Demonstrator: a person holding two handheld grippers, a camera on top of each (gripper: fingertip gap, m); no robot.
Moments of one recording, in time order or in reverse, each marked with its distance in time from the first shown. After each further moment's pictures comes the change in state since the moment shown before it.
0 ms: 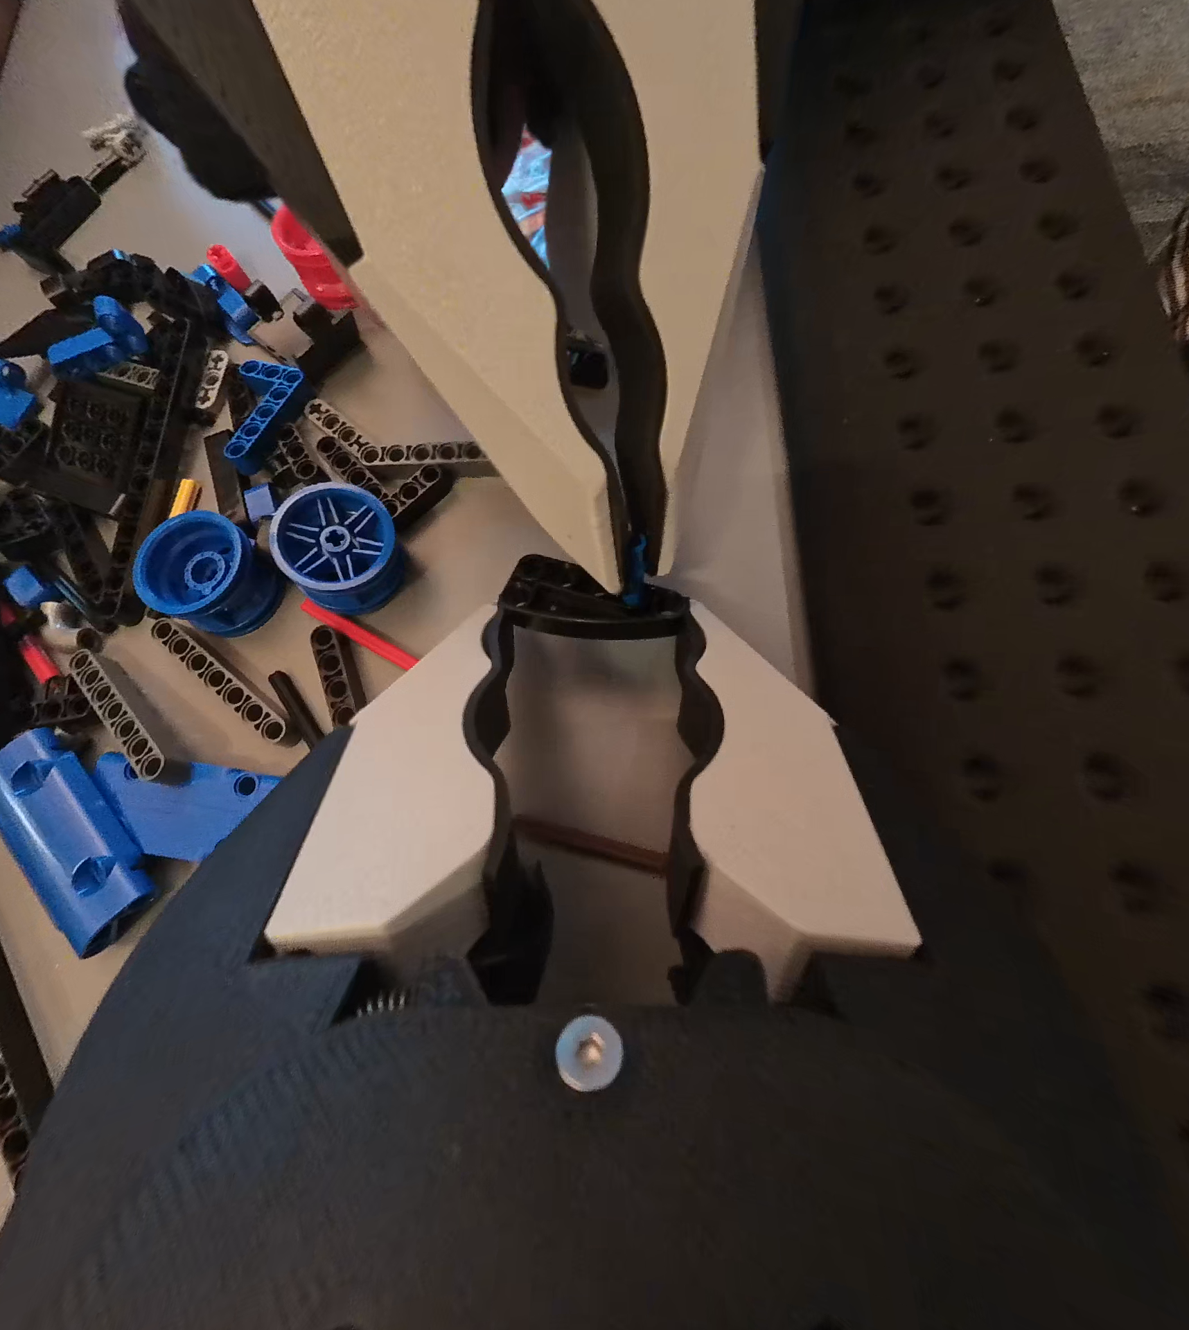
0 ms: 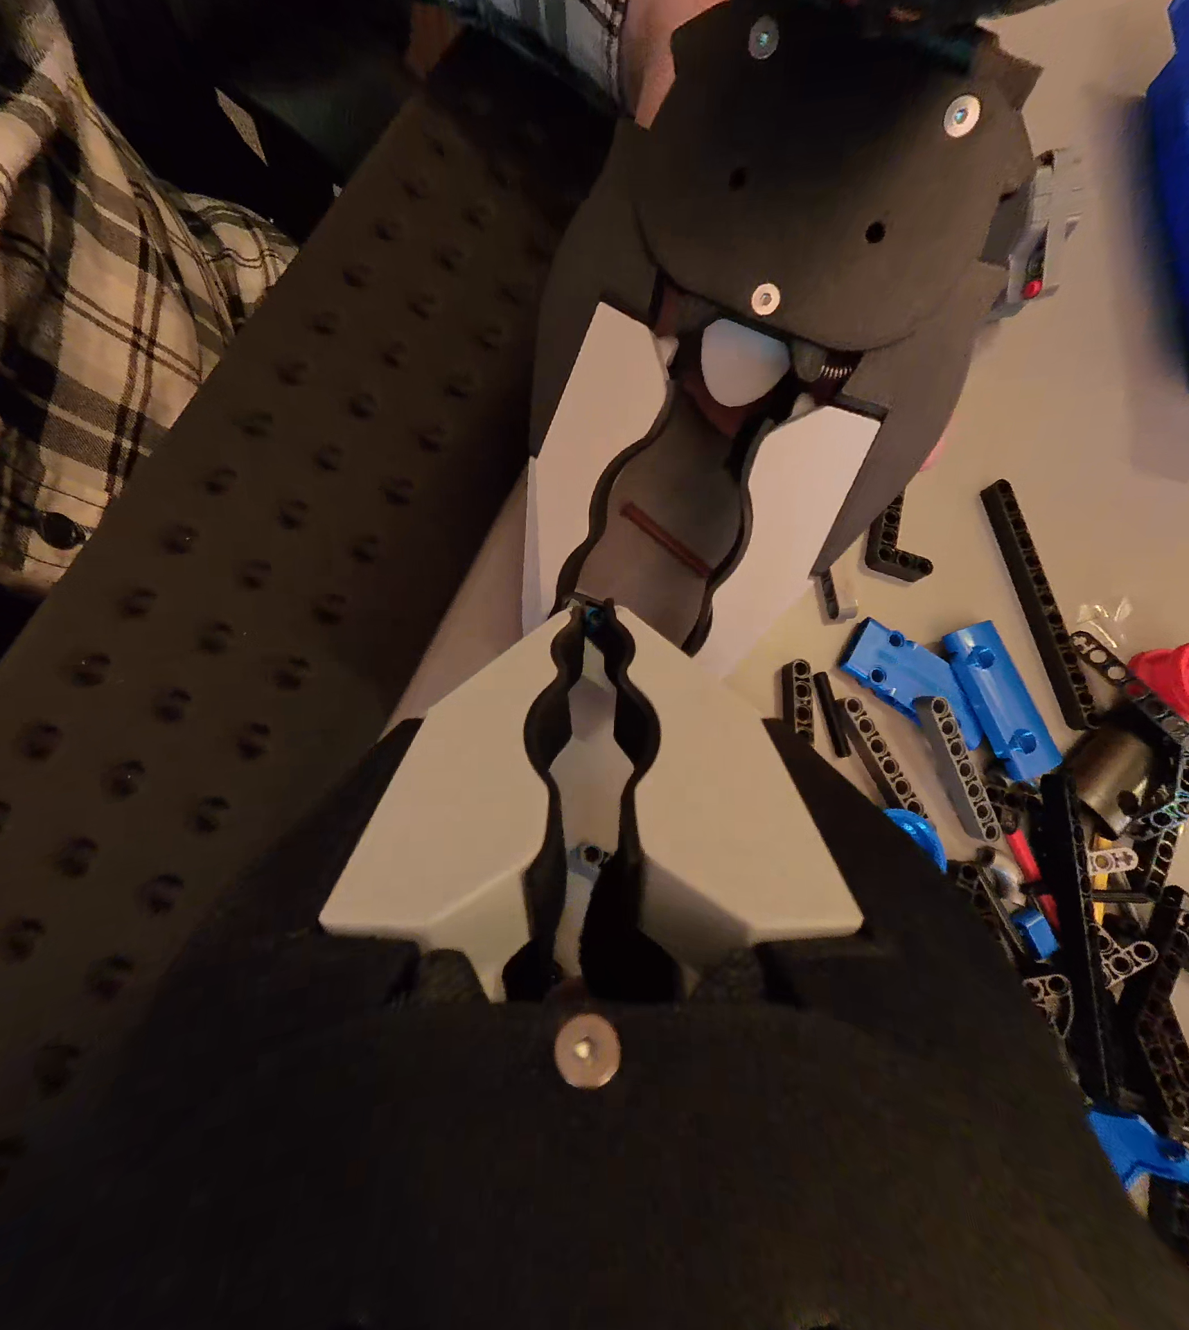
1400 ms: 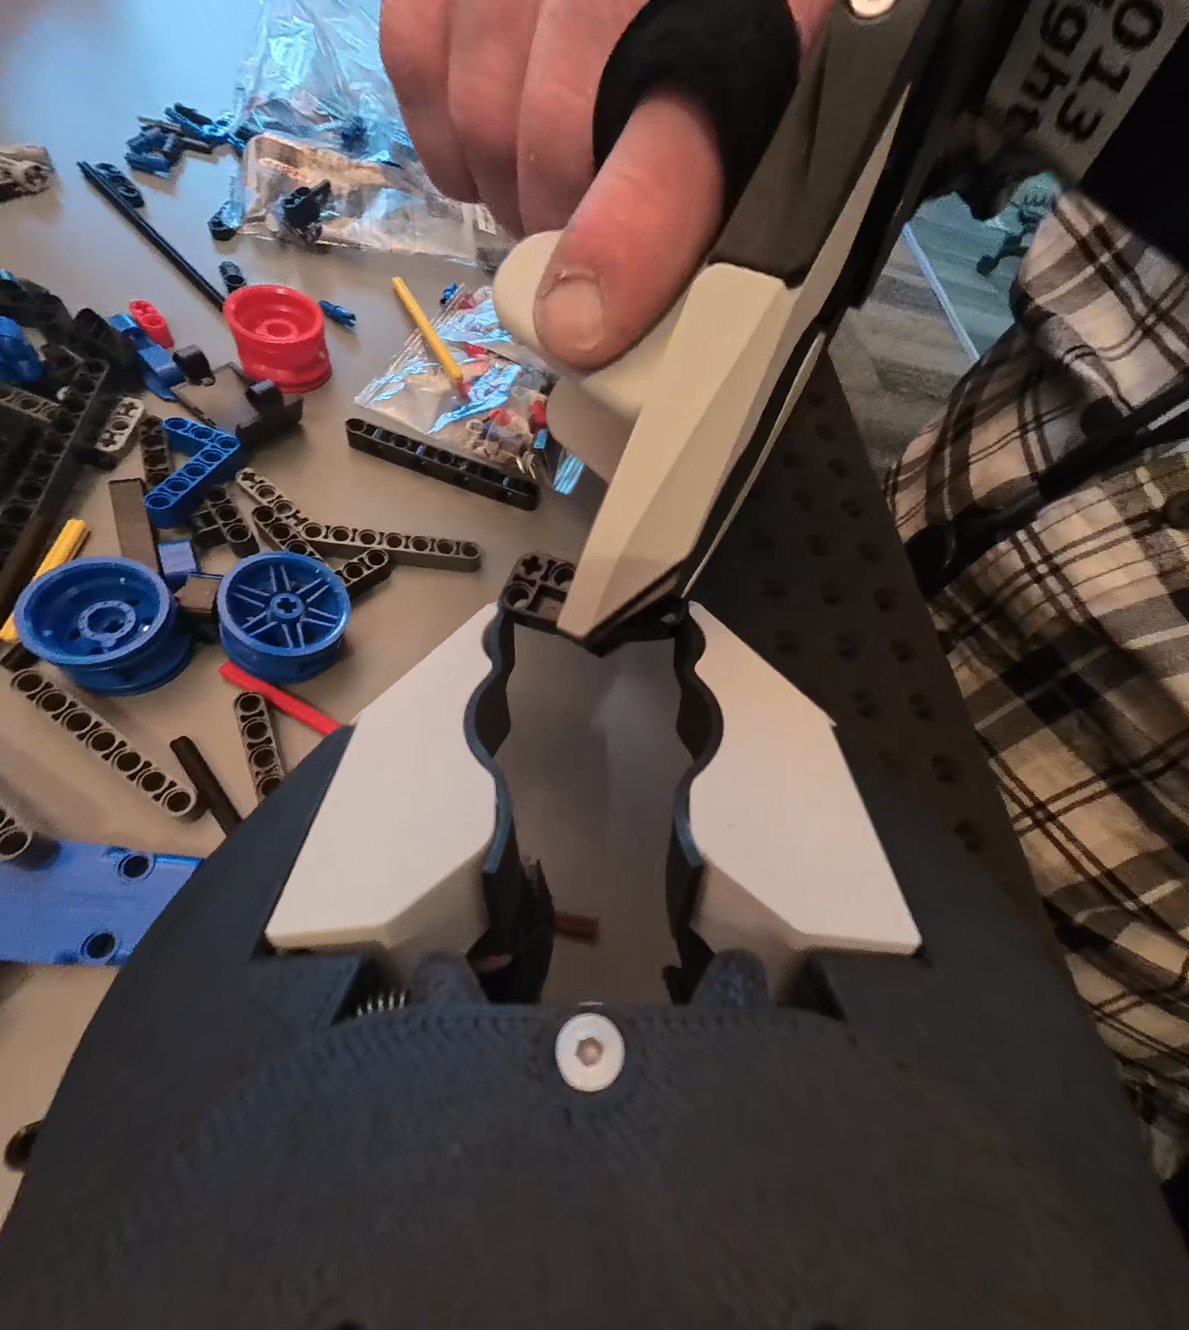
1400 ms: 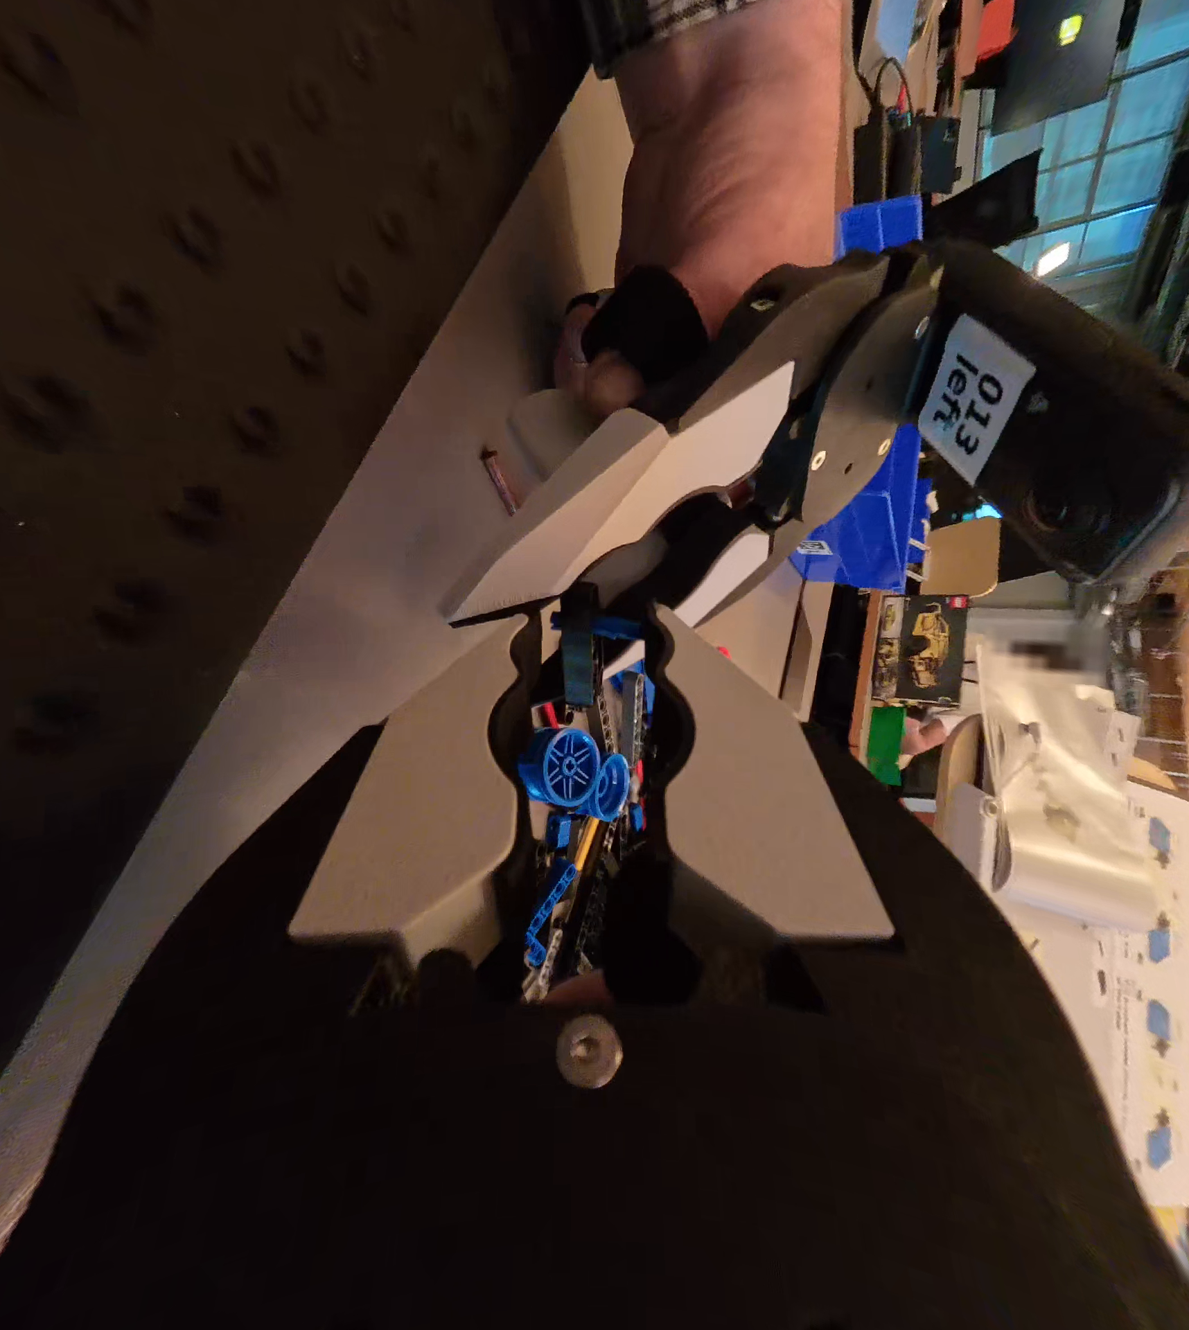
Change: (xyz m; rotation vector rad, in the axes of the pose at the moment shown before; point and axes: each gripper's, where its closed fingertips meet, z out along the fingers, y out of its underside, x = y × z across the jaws) left arm 0.011 -0.034 -0.013 0.185 0.251 -0.245; right arm 0.016 -0.007 -0.013 -0.225 0.636 -0.640
